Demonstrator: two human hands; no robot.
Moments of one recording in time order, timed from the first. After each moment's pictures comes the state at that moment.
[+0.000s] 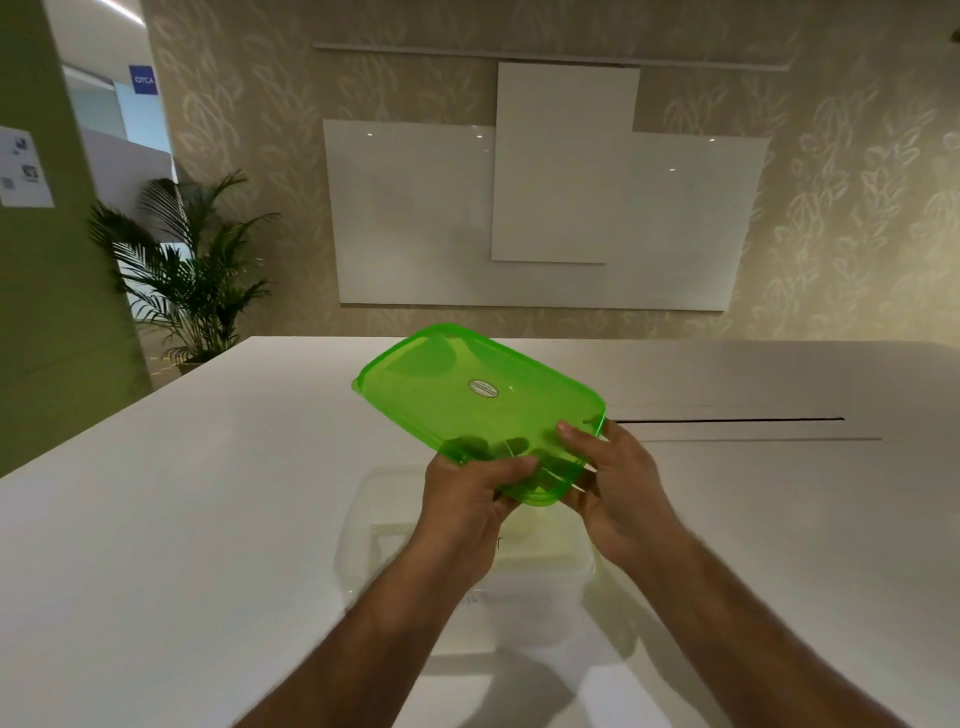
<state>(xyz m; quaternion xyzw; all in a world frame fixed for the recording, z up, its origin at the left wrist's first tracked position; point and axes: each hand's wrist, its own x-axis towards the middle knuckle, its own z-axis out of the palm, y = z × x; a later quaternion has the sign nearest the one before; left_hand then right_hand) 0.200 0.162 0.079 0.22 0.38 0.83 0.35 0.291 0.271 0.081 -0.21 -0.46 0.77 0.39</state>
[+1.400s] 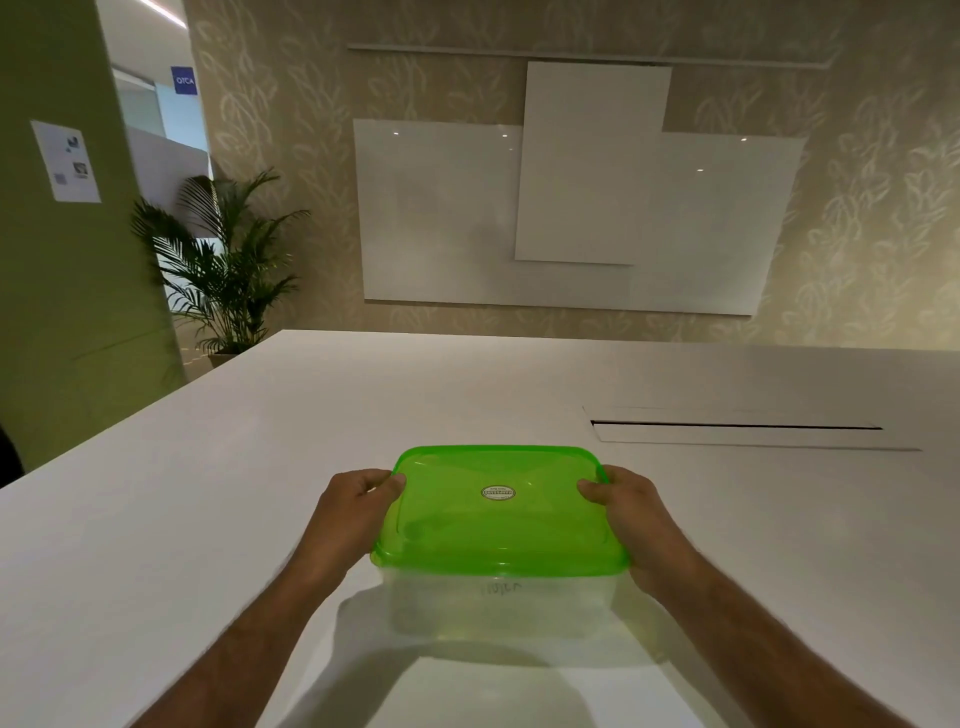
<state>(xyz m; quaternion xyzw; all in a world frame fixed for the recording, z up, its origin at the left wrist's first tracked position) 0.080 0.073 0.025 0.27 0.75 0.59 0.12 0.280 0.278 0.037 -0.35 -0.61 0.63 0.32</state>
